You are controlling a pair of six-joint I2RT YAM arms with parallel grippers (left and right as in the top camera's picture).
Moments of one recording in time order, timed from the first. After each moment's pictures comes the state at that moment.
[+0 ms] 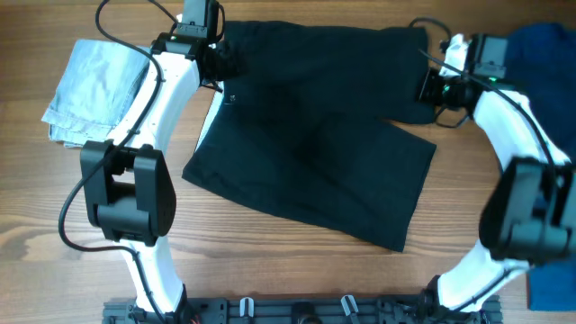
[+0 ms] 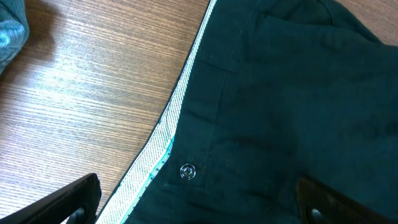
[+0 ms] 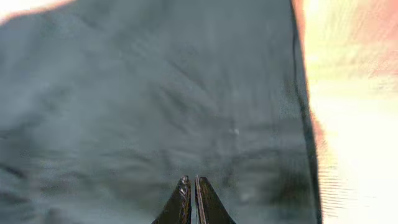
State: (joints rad) left arm -0.18 2.06 1.73 -0.75 -0.03 -0.49; right arm -0.15 1.92 1.30 -0.44 -0.34 0.13
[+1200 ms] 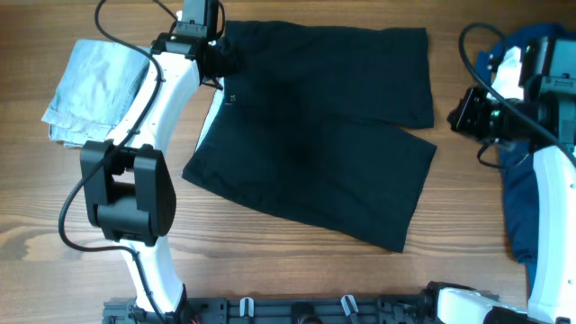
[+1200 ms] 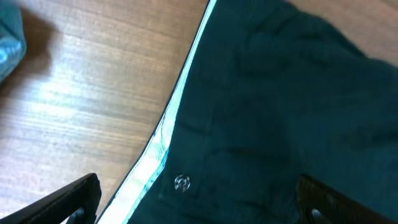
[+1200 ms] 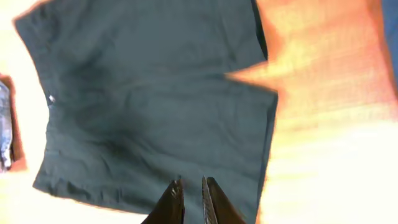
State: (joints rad) left arm -0.18 2.06 1.73 -0.71 -0.03 -0.49; right arm -0.15 1.40 1.54 -1.30 -0.24 0.25
